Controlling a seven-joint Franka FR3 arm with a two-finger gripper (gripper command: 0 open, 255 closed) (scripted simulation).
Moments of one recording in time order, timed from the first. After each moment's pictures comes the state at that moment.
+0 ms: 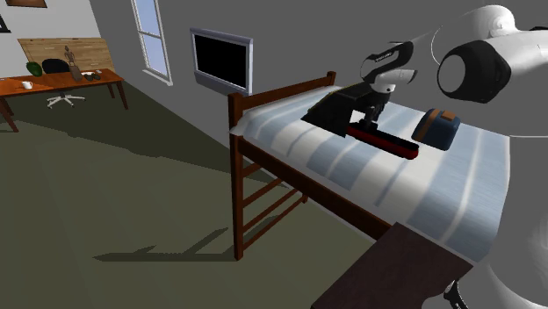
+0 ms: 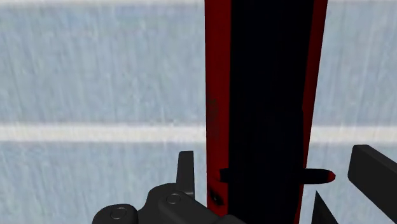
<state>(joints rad) -0.28 0.52 -0.44 -1.53 0.18 2.07 -0.90</state>
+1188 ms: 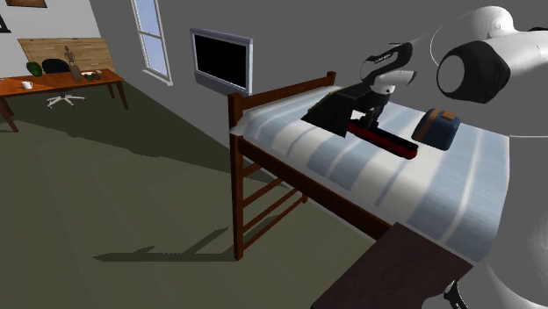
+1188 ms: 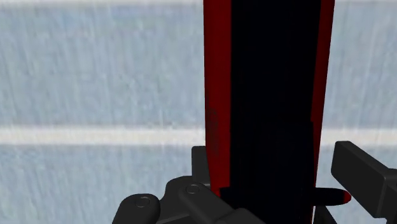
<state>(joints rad) -0.28 0.53 -0.44 -1.54 0.18 2.07 -0.90</state>
